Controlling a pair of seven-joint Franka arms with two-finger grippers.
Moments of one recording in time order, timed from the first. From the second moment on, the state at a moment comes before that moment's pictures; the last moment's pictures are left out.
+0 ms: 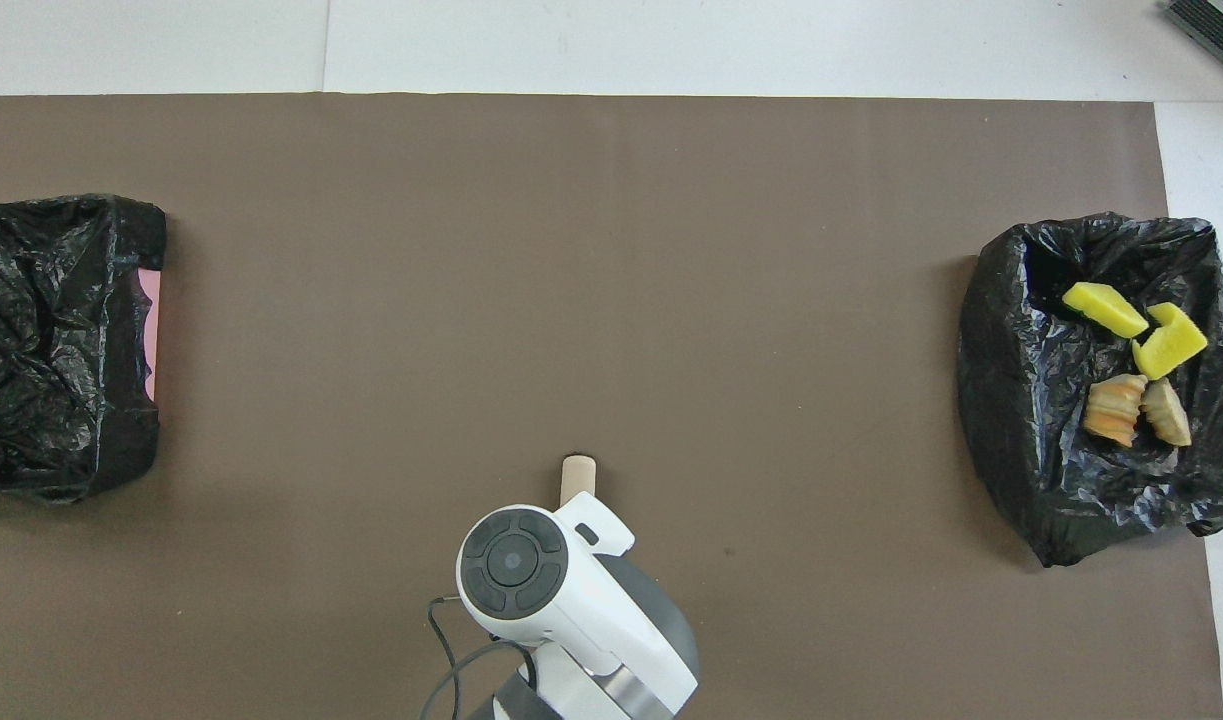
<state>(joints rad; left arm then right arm) -0.06 0.12 0.50 -1.73 0.69 2.09 1.64 0.80 0.19 0.07 -1.92 0.19 1.94 0.79</state>
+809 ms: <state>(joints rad) -0.07 0.01 0.34 -1.71 0.91 1.89 1.57 0.48 0.05 0.06 -1.81 0.19 1.85 0.60</state>
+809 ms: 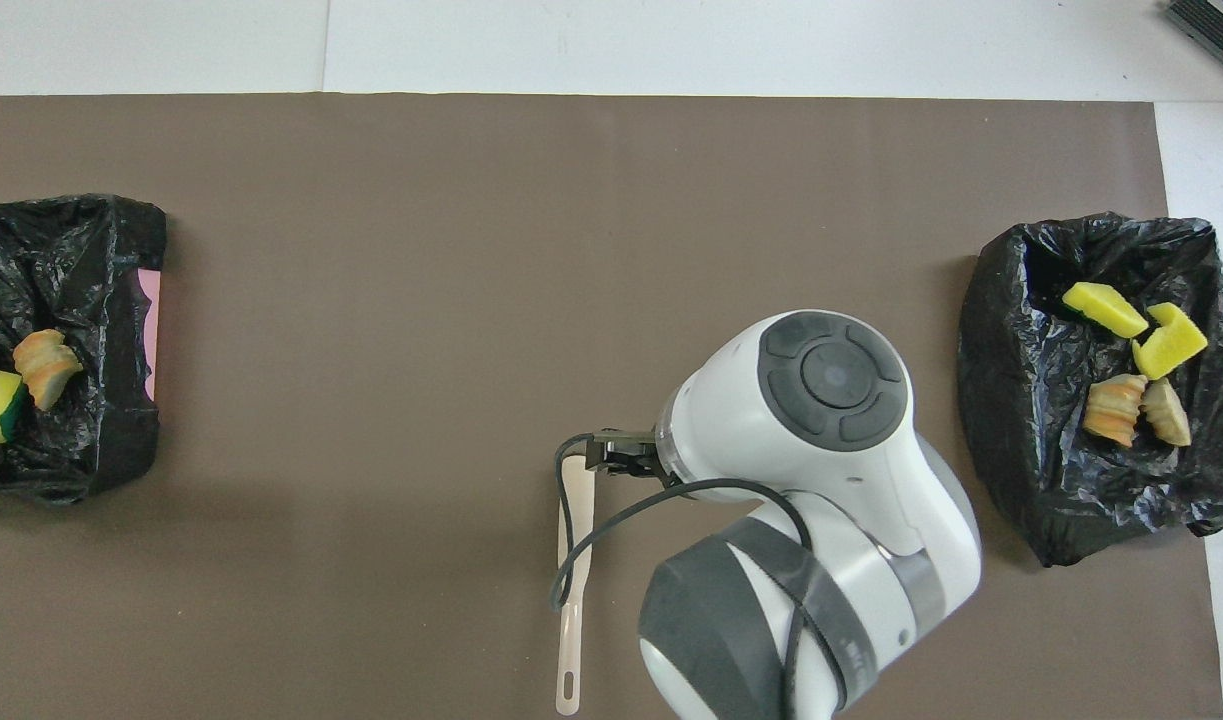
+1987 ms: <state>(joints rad) -0.08 0.06 -0.13 -1.77 0.16 1.72 0.39 0.07 0.01 0.05 -1.69 -0.02 1.75 -0.01</state>
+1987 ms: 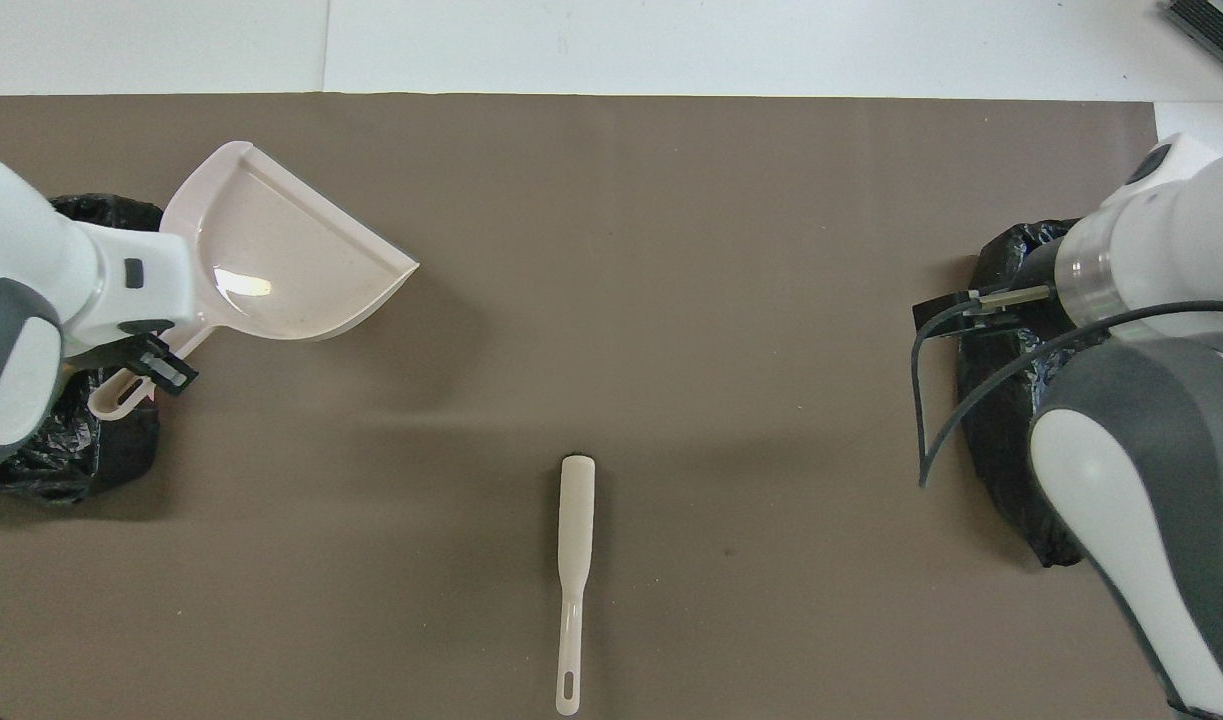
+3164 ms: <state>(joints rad) -0.24 0.57 -0.46 -1.48 0.22 1.96 -0.64 -0.08 -0.01 0.03 -1.56 0.00 1.51 -0.01</state>
